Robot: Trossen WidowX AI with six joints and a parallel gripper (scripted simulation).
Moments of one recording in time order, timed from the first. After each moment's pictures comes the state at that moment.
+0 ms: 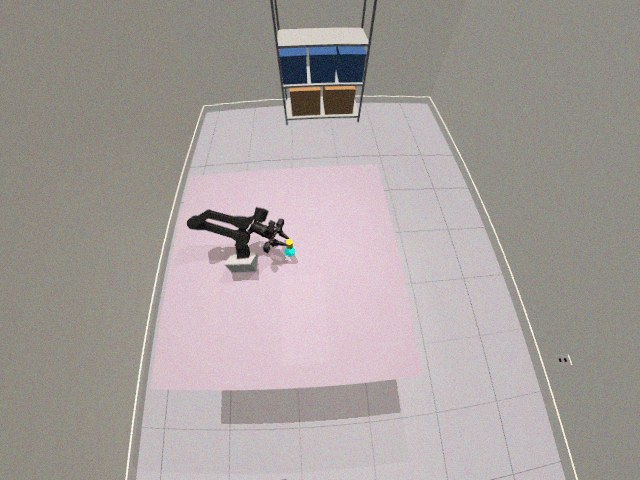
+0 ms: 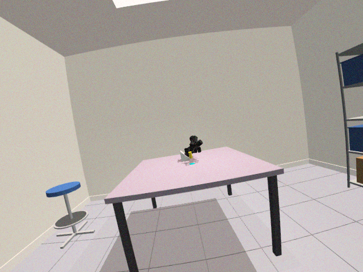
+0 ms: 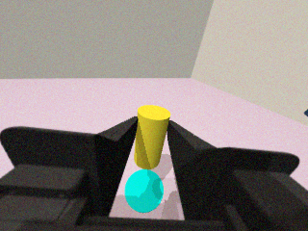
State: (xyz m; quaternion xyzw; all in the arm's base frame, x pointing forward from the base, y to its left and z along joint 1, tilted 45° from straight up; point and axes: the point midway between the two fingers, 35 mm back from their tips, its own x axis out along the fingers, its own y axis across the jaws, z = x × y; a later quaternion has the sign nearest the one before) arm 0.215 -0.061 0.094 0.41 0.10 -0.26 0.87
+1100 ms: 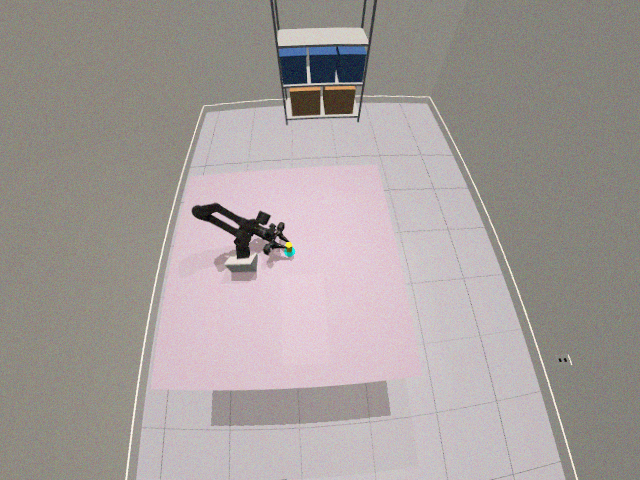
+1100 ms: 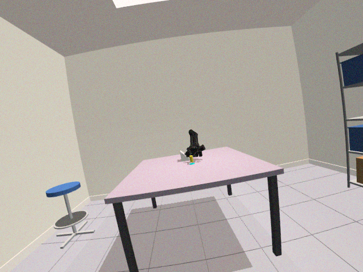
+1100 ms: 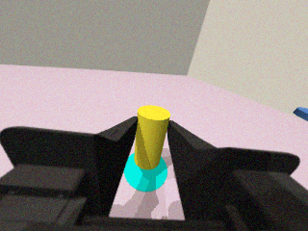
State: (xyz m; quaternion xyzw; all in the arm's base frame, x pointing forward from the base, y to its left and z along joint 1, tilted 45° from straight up) arm 0.216 -0.024 0.066 0.39 0.11 -0.28 0.87
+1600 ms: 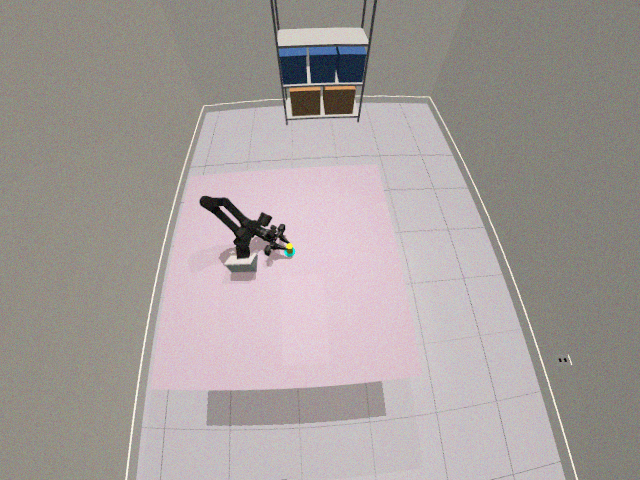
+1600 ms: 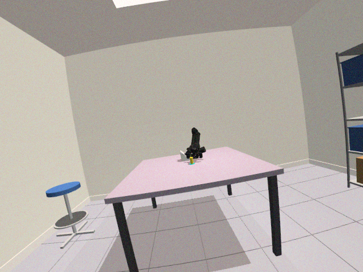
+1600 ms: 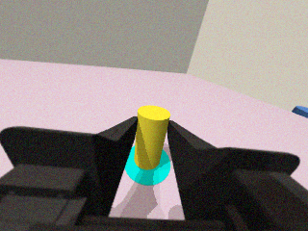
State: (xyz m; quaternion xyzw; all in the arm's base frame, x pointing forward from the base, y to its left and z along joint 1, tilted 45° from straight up) arm 0.220 -0.012 0.053 0.39 0.11 -0.29 0.87
